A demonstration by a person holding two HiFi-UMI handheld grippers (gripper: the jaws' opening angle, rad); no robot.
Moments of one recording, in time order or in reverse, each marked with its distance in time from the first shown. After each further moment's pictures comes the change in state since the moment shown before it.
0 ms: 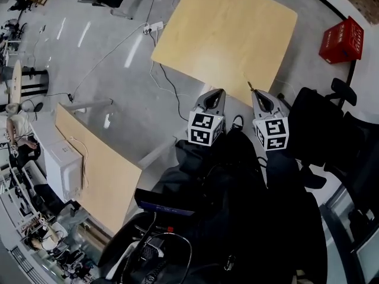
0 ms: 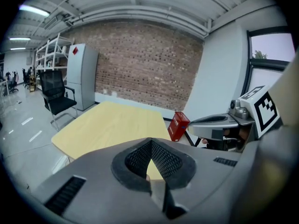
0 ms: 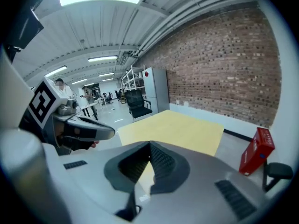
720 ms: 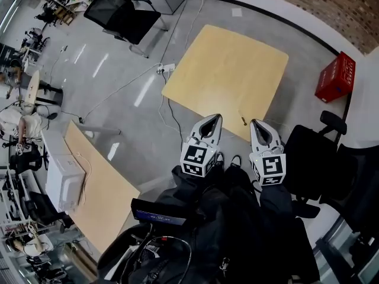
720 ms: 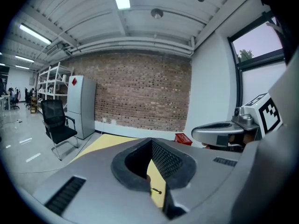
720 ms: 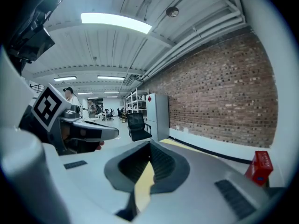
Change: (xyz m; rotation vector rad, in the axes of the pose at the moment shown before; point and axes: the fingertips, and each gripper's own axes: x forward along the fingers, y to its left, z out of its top) left arm -0.079 -0.066 0.123 0.121 -0.316 0.037; right arm -0.111 0.003 0.108 -0.092 -0.300 -0.017
